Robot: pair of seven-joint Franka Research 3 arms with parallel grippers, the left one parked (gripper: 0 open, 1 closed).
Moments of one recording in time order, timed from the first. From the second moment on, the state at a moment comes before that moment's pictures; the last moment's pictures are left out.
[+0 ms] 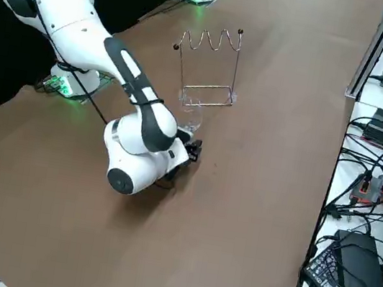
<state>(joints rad) -0.61 0.85 0.13 -1.65 0.81 1.75 -2.53</state>
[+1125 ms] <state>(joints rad) -0.62 0.84 0.13 -1.65 0.81 1.74 -2.53</state>
